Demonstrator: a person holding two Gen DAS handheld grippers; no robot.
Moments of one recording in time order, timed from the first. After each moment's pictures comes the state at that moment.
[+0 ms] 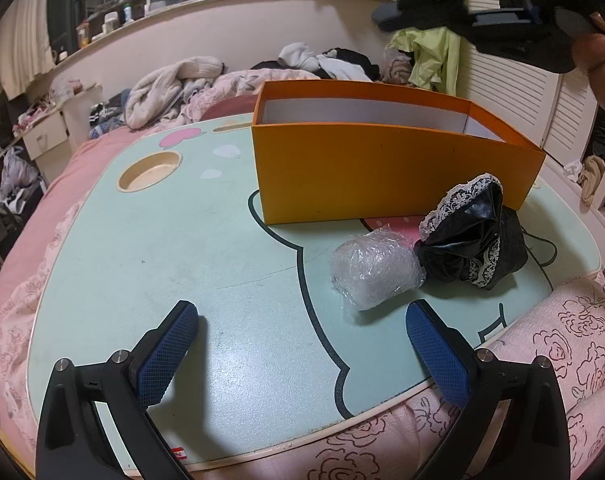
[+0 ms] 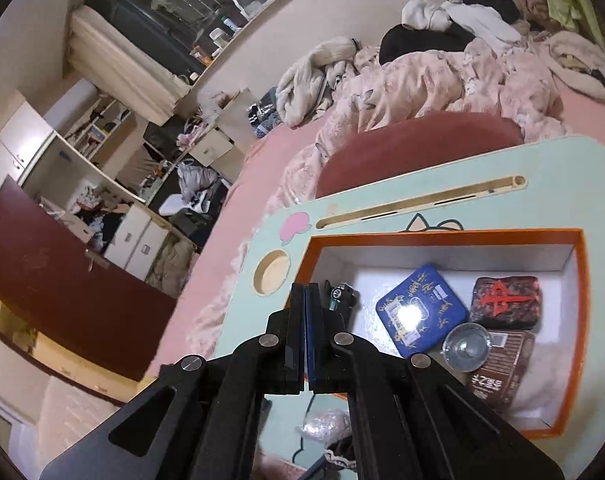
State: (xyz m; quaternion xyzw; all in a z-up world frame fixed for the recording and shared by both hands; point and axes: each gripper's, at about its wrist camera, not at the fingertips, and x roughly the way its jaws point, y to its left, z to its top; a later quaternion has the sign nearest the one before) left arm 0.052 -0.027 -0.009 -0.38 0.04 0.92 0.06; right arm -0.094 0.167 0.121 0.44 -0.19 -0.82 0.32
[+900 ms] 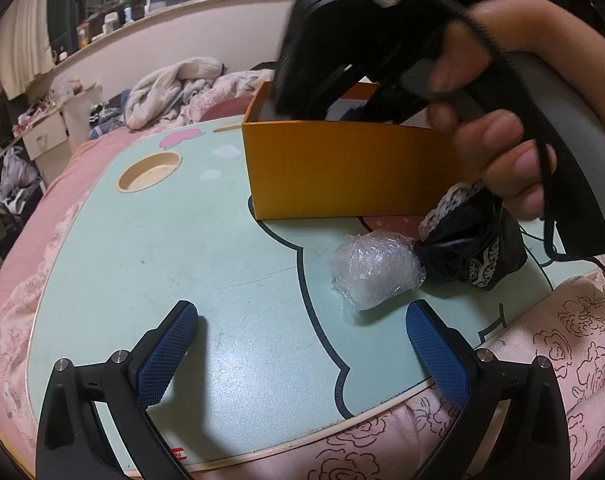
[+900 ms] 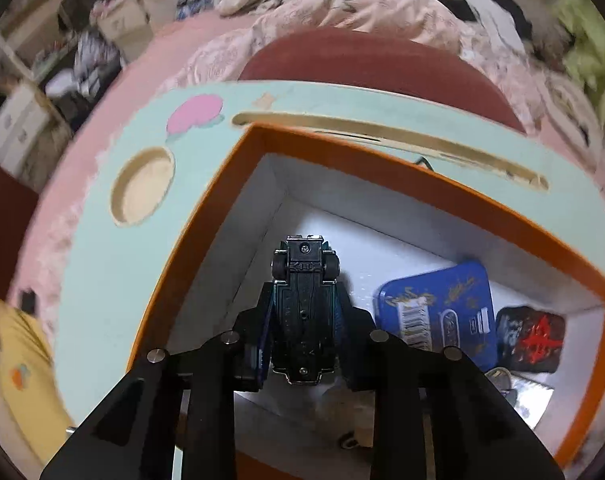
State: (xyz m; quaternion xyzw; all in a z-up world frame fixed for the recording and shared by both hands) left arm 0.050 -0.024 -0.011 -0.37 0.04 0.92 0.06; right arm -0.146 0.059 0.024 0.56 0.05 -0.80 0.19
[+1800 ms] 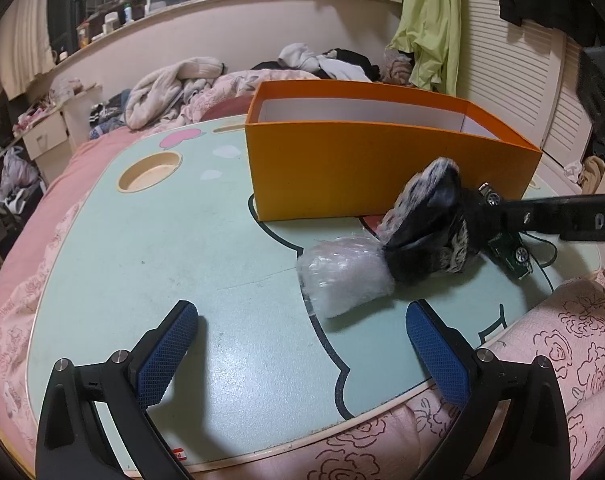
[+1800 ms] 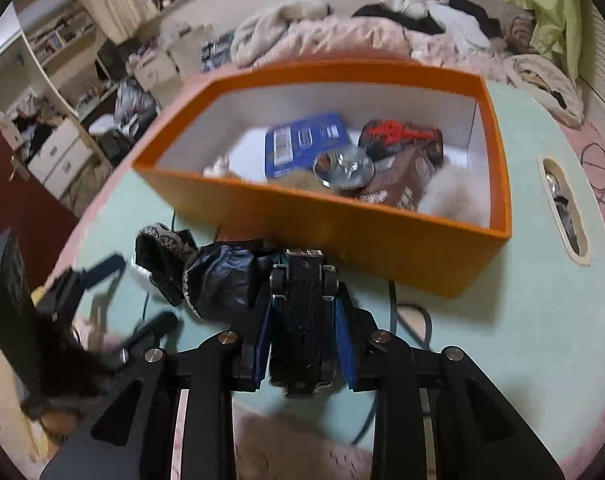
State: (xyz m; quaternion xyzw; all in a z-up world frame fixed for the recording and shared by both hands) left arm 0.050 -0.025 -0.012 -0.37 0.04 0.93 0.06; right arm -0.054 0.193 0.007 0.47 -0.02 -0.85 0.24
